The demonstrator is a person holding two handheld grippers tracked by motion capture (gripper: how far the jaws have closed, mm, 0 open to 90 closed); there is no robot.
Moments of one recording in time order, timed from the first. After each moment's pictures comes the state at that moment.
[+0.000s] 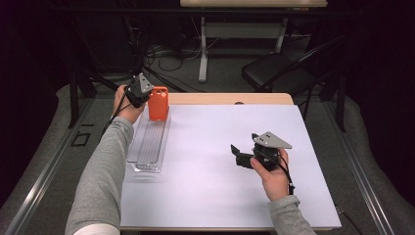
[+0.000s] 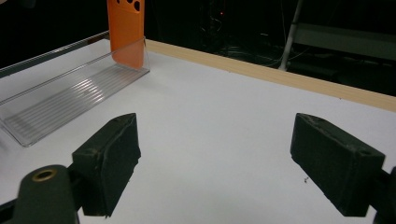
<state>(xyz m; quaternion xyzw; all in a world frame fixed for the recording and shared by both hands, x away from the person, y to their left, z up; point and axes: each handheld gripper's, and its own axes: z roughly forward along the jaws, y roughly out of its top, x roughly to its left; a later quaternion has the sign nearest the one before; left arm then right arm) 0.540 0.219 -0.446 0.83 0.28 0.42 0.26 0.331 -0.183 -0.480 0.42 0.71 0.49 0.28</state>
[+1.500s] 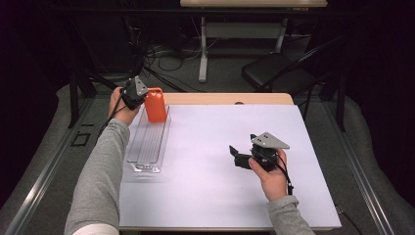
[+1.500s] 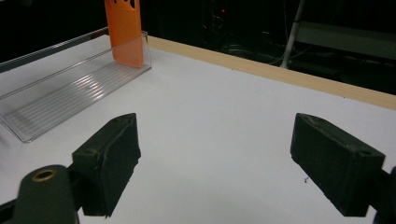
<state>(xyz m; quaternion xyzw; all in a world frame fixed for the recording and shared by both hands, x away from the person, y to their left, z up) 0.543 0.236 -0.457 0.83 0.28 0.42 0.24 0.331 -0.179 -0.482 0.42 0.71 0.49 0.28</state>
